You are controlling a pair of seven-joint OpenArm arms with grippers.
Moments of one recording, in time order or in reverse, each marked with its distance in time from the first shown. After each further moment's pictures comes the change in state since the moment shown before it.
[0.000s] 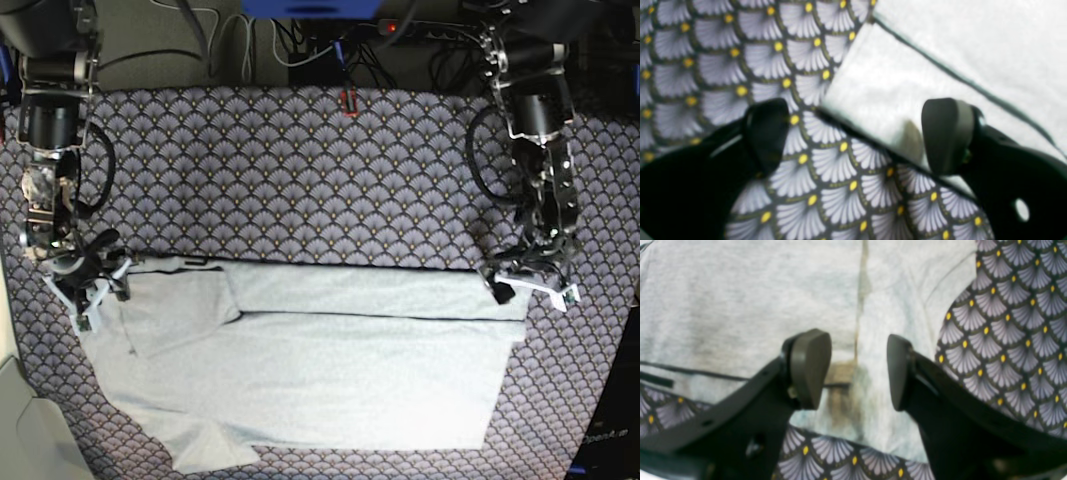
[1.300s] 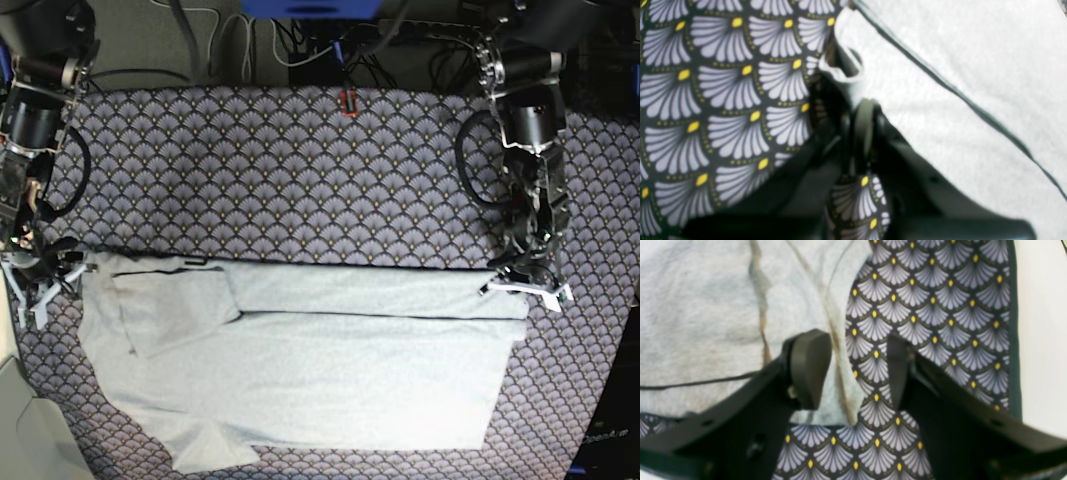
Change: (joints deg) left arm -2.0 0.7 0.2 -4.7 -5.7 0.3 -2.3; right arm -0.4 1.5 13.0 0.1 0.1 -0.2 -4.1
